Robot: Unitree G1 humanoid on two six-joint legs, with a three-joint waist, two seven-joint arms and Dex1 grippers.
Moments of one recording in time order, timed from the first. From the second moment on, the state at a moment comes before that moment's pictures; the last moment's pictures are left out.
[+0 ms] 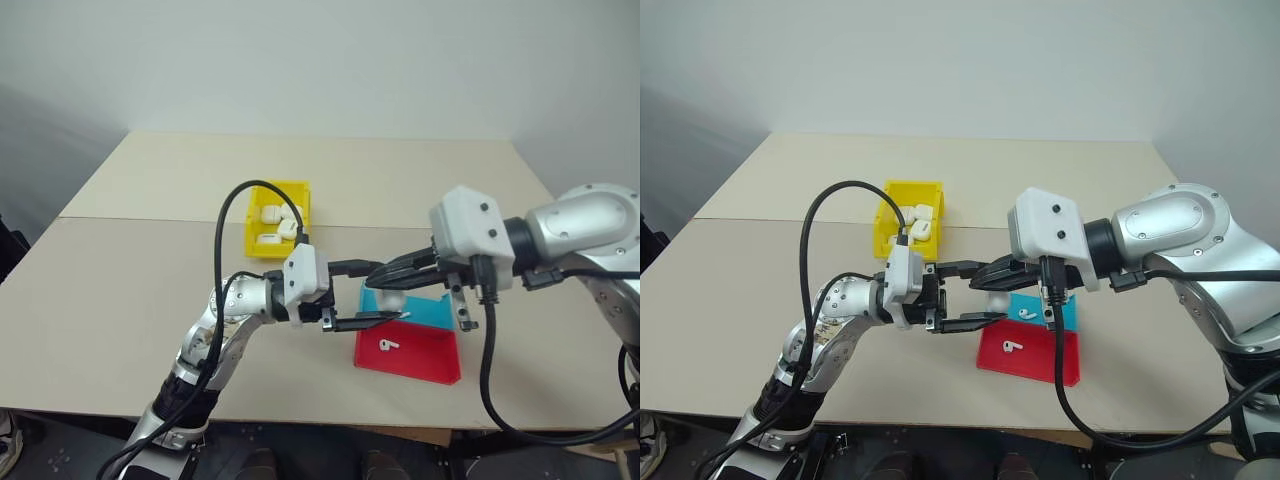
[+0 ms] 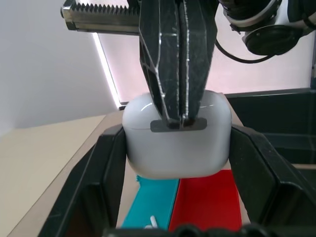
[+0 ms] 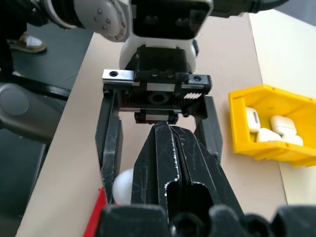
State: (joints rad) left arm -0.51 0.32 -0.24 -0.25 -0.40 0.18 -1.02; right arm -0.84 -0.99 0.09 -0.51 0.68 0.72 1.15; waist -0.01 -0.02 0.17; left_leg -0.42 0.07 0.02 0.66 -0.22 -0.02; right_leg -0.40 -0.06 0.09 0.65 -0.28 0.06
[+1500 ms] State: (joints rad) left arm -0.80 0.17 0.03 0.34 -0.04 0.14 -0.21; right arm -0.54 -0.93 -0.21 -0.62 0.83 0.86 0.69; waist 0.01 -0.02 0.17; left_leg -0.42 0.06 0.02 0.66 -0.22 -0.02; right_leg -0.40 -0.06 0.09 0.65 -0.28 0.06
